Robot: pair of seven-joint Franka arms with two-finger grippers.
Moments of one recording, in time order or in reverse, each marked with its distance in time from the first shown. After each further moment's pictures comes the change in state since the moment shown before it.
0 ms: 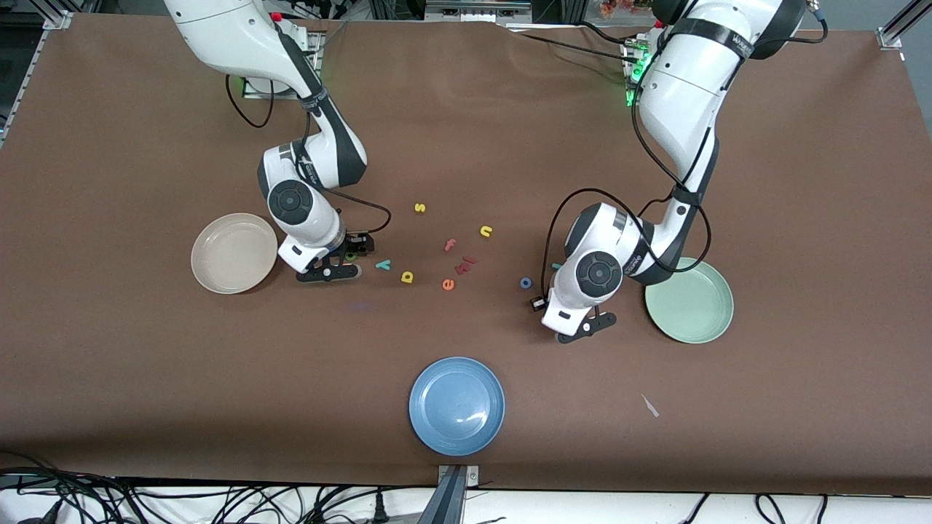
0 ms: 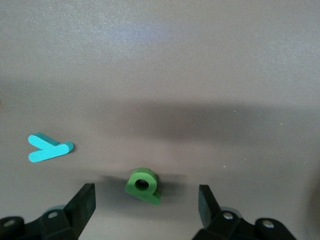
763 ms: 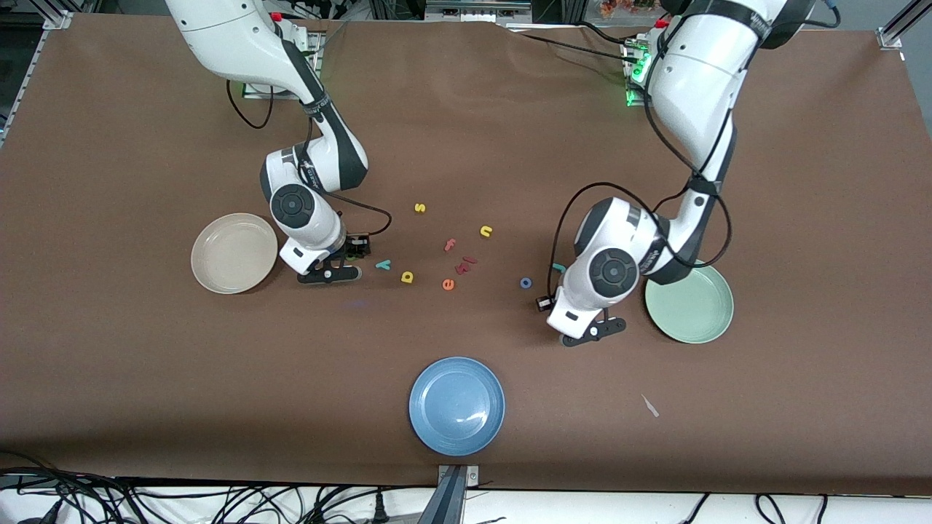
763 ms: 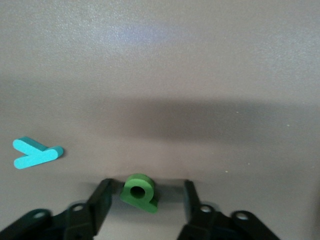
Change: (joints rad) left arm 0.032 -0.083 0.011 0.039 0.000 -0.121 0.182; right arm -0.001 0.024 -0.001 0.005 0.006 0.015 0.000
